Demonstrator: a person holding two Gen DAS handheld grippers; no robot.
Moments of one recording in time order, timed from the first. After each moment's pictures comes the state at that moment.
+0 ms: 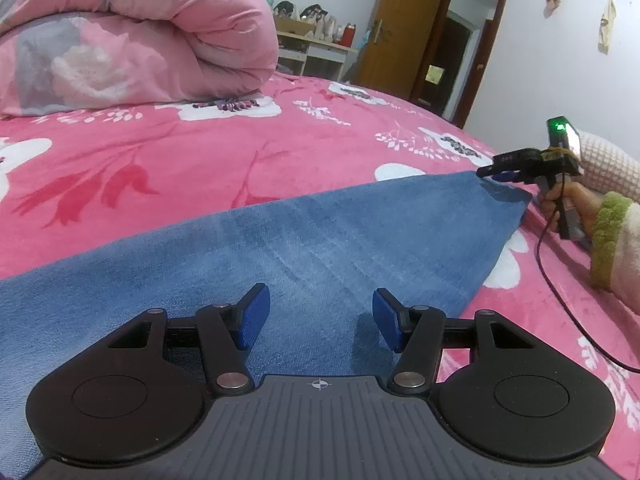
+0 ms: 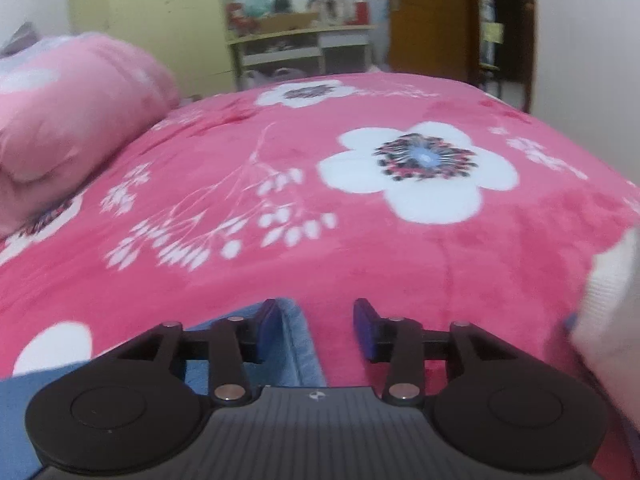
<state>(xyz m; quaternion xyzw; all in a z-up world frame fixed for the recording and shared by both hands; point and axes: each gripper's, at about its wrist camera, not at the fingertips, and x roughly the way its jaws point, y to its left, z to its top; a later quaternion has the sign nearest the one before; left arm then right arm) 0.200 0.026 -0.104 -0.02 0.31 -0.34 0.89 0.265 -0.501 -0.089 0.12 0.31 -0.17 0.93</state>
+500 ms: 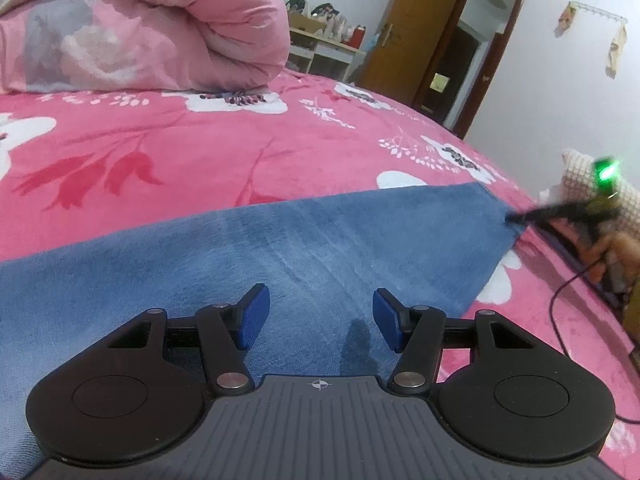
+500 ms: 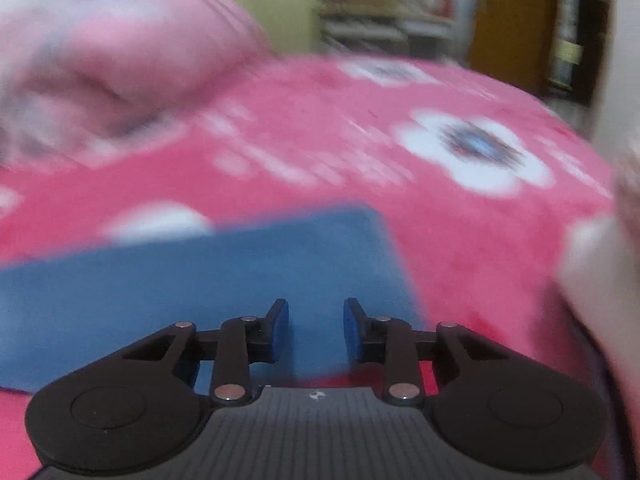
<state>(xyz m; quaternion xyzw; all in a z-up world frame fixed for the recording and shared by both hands) 0.207 0.035 -0.099 -0.07 0.33 -0.35 0.87 0.201 -0.458 -0.080 0.03 0.39 -0.09 0.92</state>
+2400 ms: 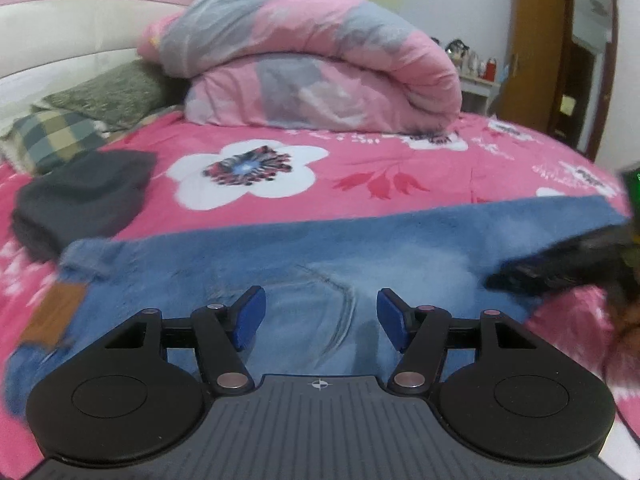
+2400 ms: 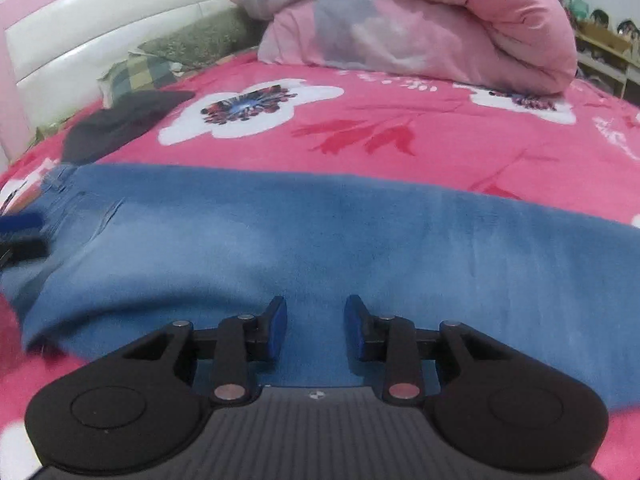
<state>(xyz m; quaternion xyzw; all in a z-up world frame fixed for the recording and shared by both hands) 0.108 0.221 -0.069 0.02 0.30 -0.10 0.95 0.157 -0.046 -0.094 -0.03 0.39 0.21 0.90</state>
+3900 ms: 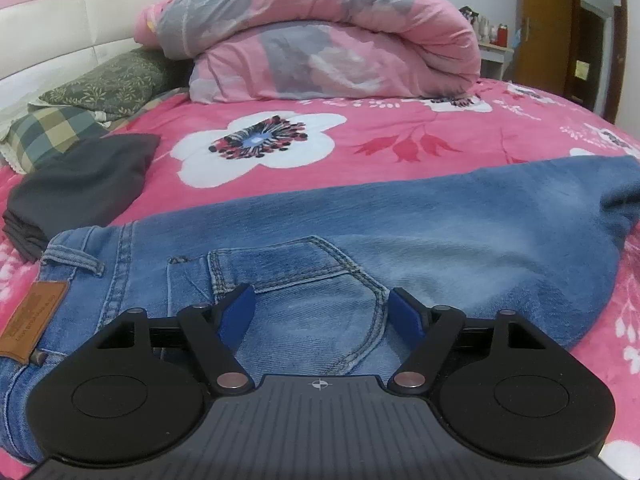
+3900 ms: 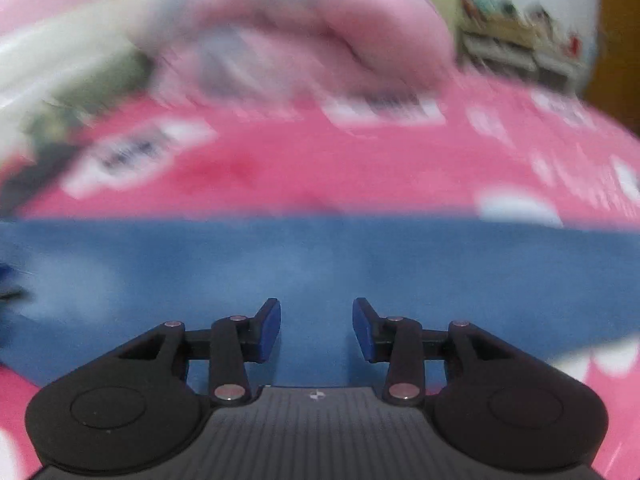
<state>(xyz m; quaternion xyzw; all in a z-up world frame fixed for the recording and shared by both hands) 0.123 0.228 -0.094 0.04 0.31 -0.09 0.94 0.169 -0.142 -0.085 0.00 0.40 0.07 0.91</state>
